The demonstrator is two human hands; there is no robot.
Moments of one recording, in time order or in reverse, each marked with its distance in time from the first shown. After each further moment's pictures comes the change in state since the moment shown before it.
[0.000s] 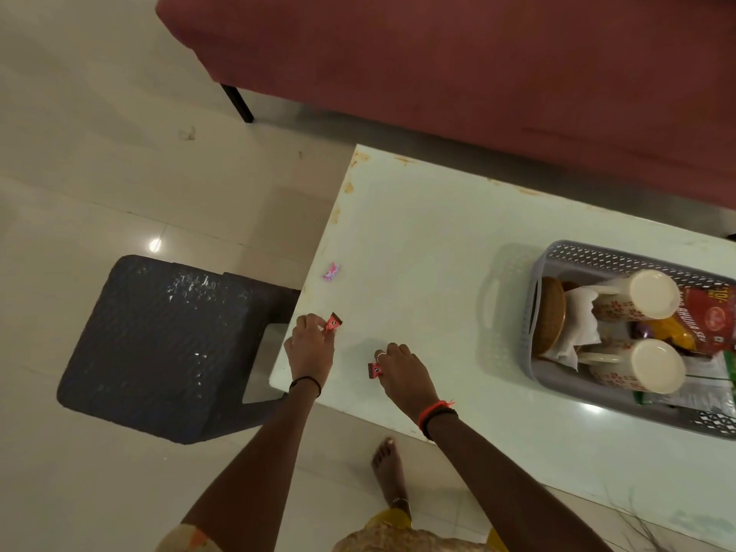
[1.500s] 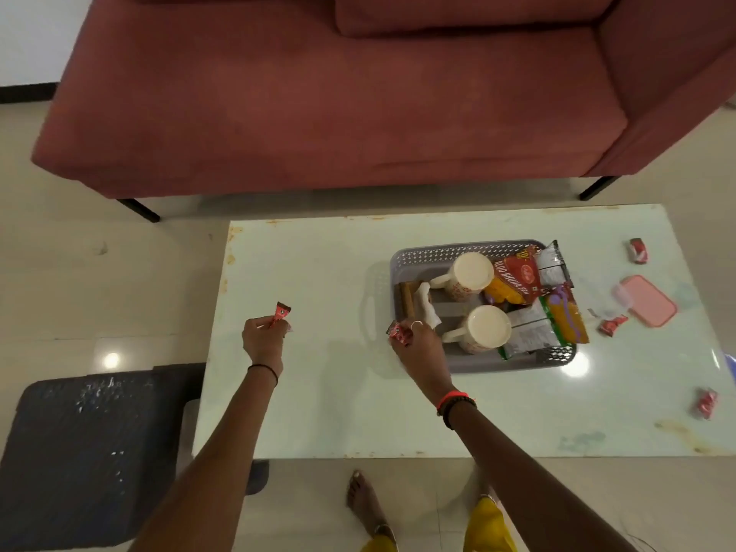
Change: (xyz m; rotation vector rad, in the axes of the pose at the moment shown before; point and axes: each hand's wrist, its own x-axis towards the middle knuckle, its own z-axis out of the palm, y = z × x) left_hand -0.008 0.178 0.002 -0.630 0.009 -0.300; right_hand -0.107 0.149 -0.124 0.733 0.532 0.510
